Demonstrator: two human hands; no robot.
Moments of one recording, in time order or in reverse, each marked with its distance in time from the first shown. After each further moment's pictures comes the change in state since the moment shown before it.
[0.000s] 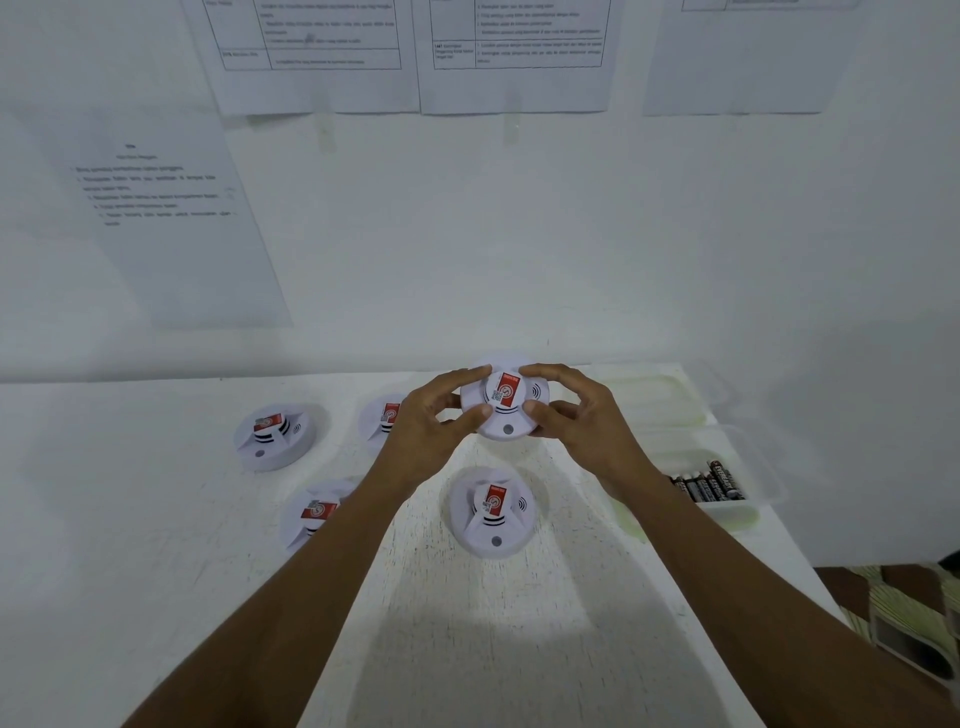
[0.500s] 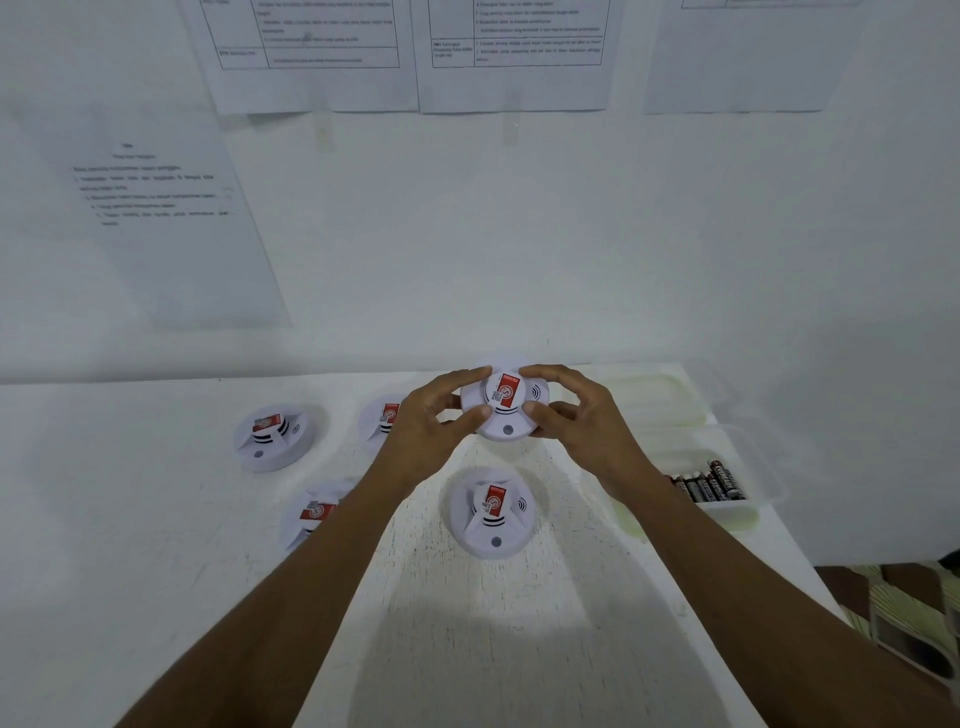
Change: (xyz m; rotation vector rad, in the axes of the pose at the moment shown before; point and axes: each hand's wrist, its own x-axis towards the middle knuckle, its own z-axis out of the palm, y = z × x) left_hand 0.003 -0.004 -0.001 0.025 -0.004 -0.019; right_hand 0.003 0.006 -0.001 -0.012 -0.003 0.011
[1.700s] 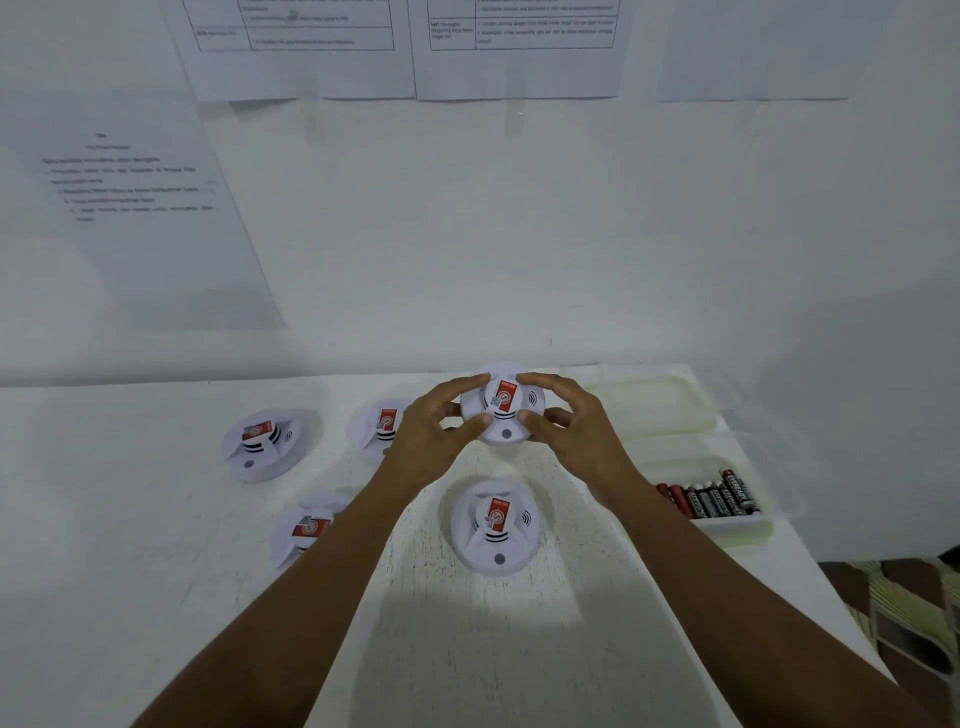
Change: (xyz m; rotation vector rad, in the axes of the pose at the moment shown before) left_hand 0.018 -0.029 0.004 -0.017 -0.017 -0.031; right_hand 0.024 0.031 0.008 -0.062 0.069 0.033
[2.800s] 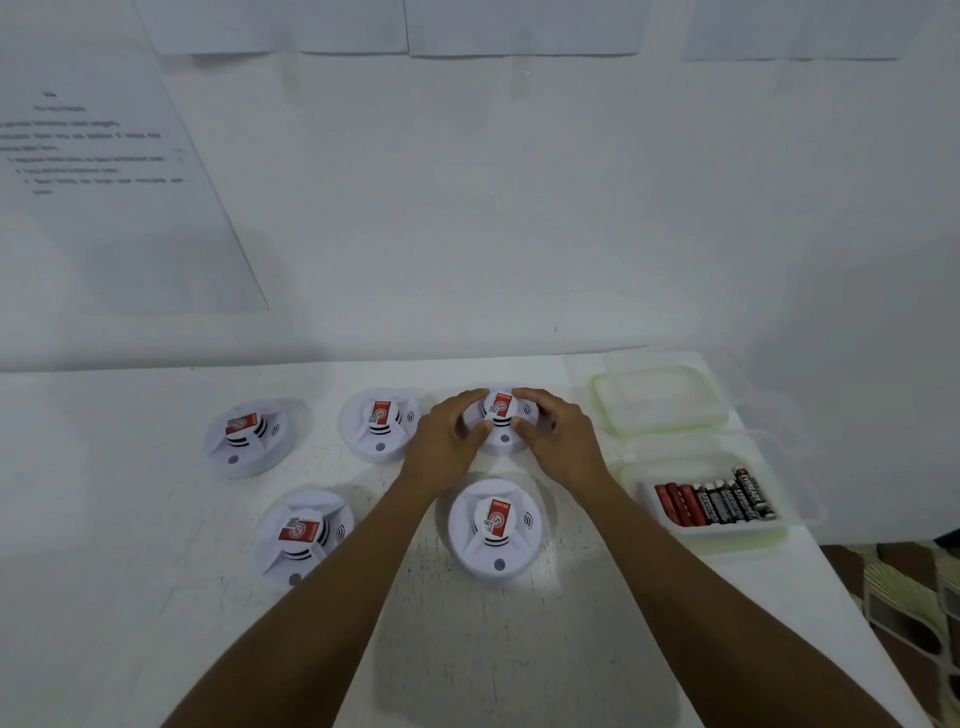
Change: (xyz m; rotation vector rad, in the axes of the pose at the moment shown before) left_hand 0.014 -0.049 0.025 0.306 0.033 -0.098; right_hand 0.022 0.048 0.015 -0.378 0.070 -0.006
